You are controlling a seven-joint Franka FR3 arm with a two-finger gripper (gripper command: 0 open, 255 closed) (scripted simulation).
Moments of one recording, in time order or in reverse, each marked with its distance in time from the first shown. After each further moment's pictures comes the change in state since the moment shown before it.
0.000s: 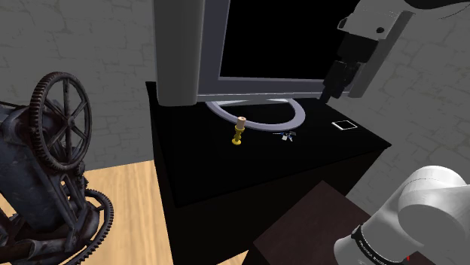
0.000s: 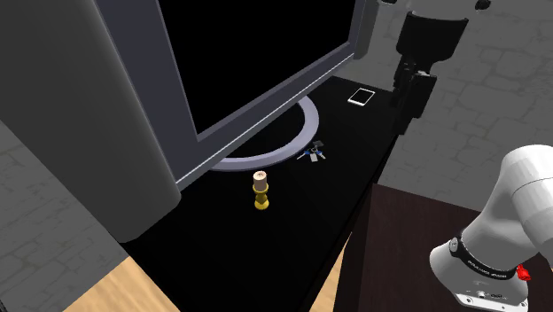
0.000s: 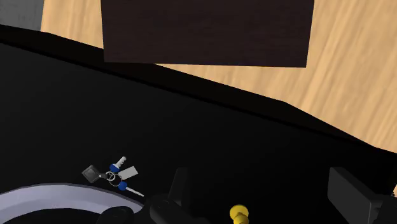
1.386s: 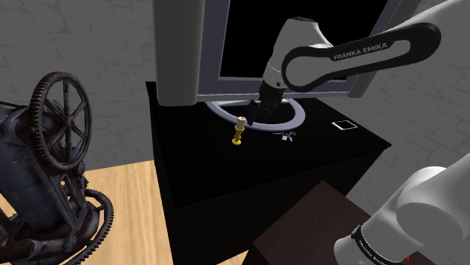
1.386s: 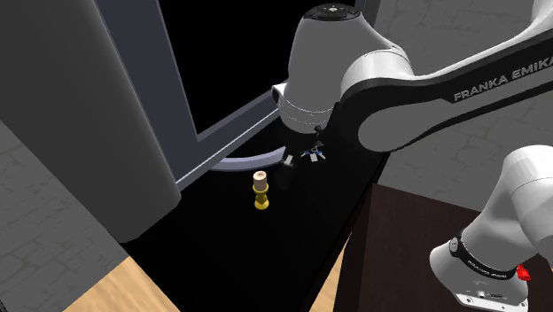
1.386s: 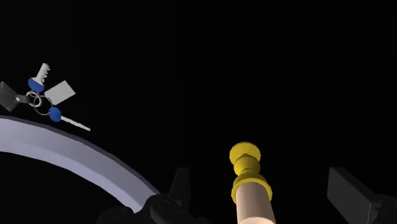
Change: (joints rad) arm -0.035 0.500 0.173 -0.069 -0.086 0.714 0.201
